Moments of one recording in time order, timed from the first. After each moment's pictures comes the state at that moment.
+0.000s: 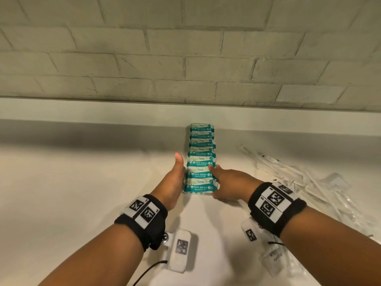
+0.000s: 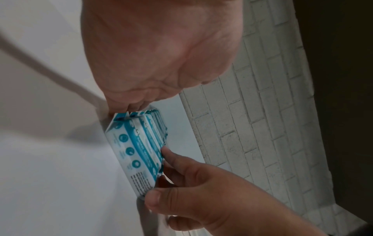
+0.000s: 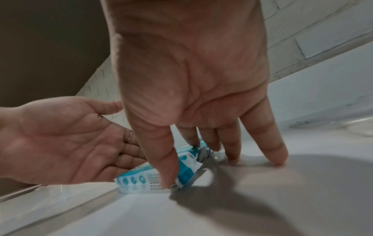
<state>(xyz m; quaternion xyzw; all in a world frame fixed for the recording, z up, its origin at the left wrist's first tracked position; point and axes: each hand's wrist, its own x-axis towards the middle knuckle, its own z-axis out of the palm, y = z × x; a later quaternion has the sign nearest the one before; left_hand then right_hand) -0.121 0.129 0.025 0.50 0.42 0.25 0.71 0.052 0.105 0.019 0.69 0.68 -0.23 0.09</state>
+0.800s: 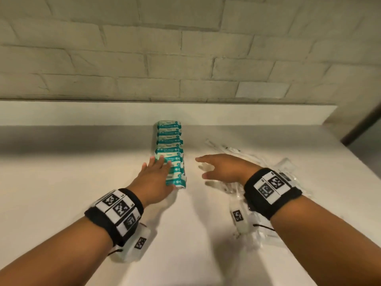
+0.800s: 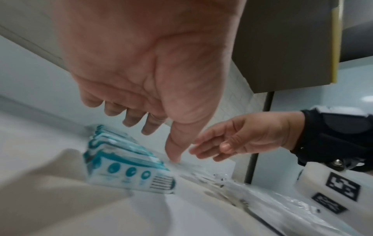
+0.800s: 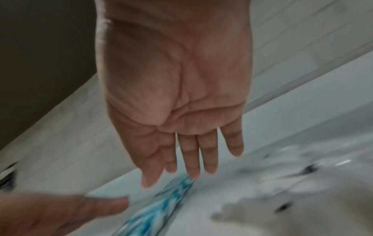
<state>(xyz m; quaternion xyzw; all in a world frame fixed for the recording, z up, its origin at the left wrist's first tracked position) -0.108 0.128 0.027 0.88 0.44 -0.06 0.17 0.107 0.070 0.062 0.70 0.66 -0.25 0.00</state>
